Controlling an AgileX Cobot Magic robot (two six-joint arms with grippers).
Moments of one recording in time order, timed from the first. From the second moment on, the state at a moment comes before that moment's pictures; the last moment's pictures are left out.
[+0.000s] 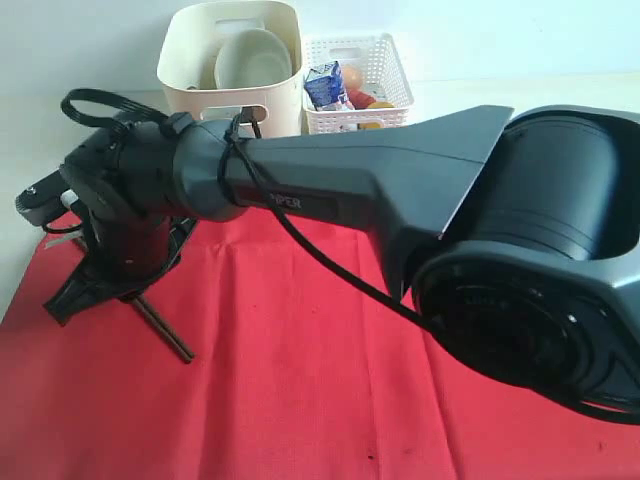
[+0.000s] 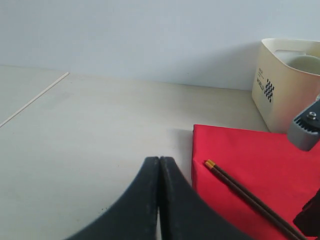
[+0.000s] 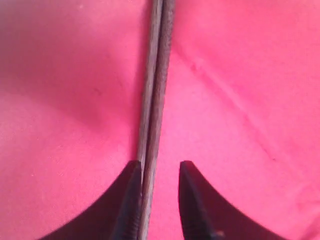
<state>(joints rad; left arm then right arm) 0.11 0.01 0.00 0.08 0.26 -0.10 1.15 2.44 -2.00 -0.11 0.85 0.22</state>
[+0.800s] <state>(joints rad) 0.11 0.01 0.00 0.08 0.26 -0.10 1.15 2.51 -2.09 -0.05 0.97 0.11</state>
